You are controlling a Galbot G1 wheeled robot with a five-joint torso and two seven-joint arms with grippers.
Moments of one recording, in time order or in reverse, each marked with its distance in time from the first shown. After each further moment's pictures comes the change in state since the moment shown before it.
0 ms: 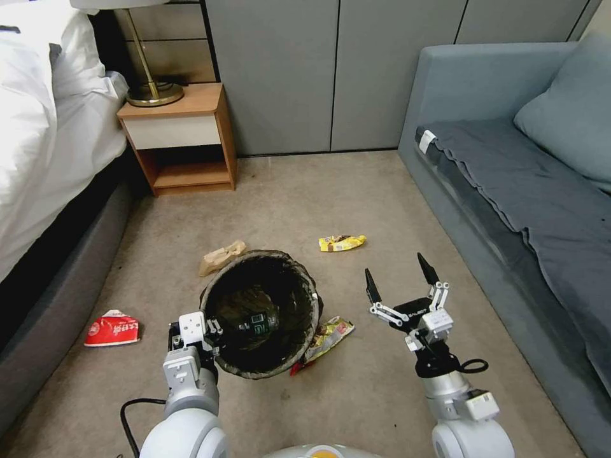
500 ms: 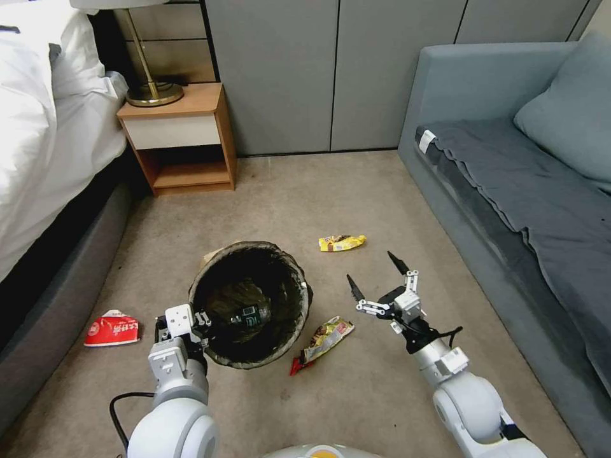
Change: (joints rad) left arm -0.024 -0.007 -0.044 0.002 -0.040 0.015 -0.011; right arm 0.194 -0.205 -0.155 -0.206 0.100 -0.185 -0.018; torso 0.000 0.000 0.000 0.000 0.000
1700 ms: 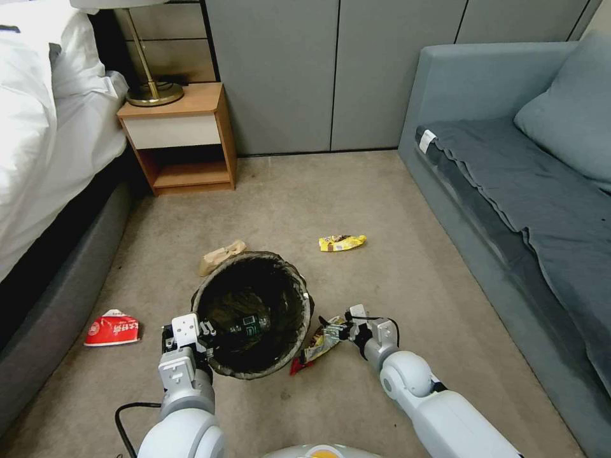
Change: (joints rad) left arm 0.041 -0.029 0.029 0.016 0.091 -0.035 0.009; right arm 0.325 0.088 -0.282 -0.451 0.278 -0.516 0.092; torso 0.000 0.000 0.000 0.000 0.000
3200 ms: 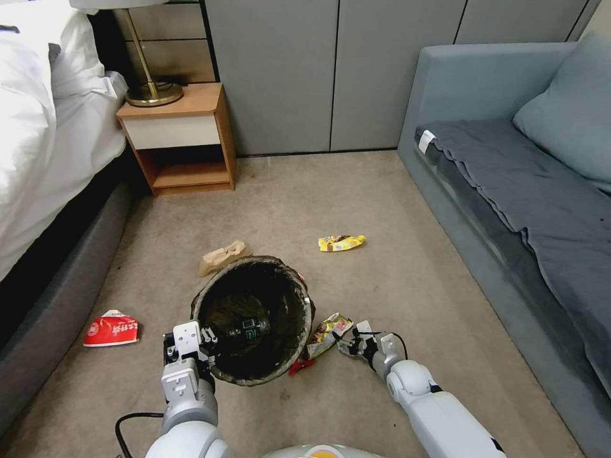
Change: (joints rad) left arm 0.045 -0.017 0.013 -0.003 0.039 -0.041 0.003; right arm 0.099 0.110 0.109 -0.432 -0.213 0.167 -0.164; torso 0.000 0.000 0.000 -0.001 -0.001
